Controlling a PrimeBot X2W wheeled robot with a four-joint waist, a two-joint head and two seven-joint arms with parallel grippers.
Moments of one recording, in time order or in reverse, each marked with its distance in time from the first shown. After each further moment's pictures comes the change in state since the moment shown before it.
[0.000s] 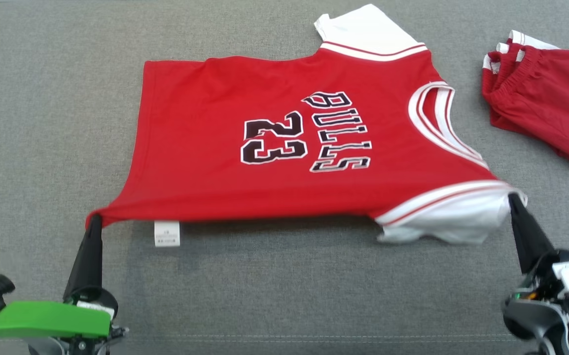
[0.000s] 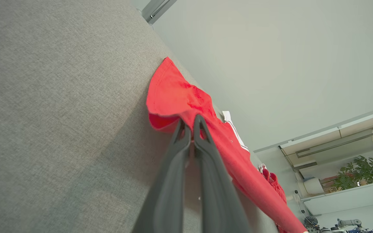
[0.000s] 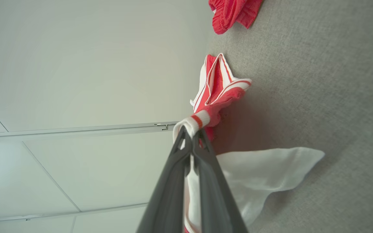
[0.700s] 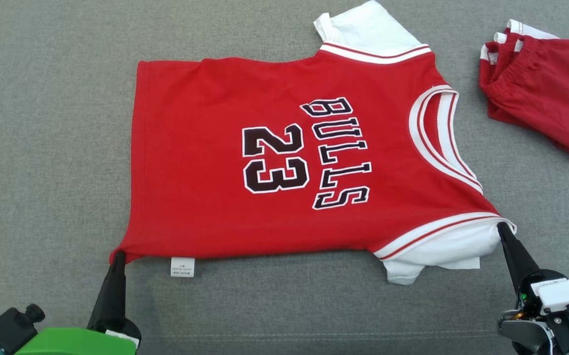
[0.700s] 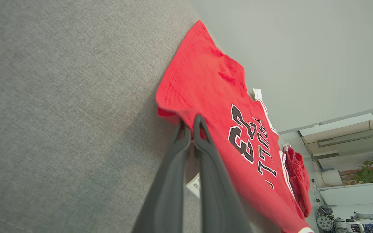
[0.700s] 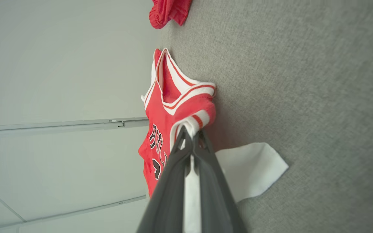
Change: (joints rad) left arm 0.093 -0.043 -0.034 0.024 0.063 0.020 0.000; right arm 0.068 -0.028 0.035 0.069 -0.112 0.000 -0.001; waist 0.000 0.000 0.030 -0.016
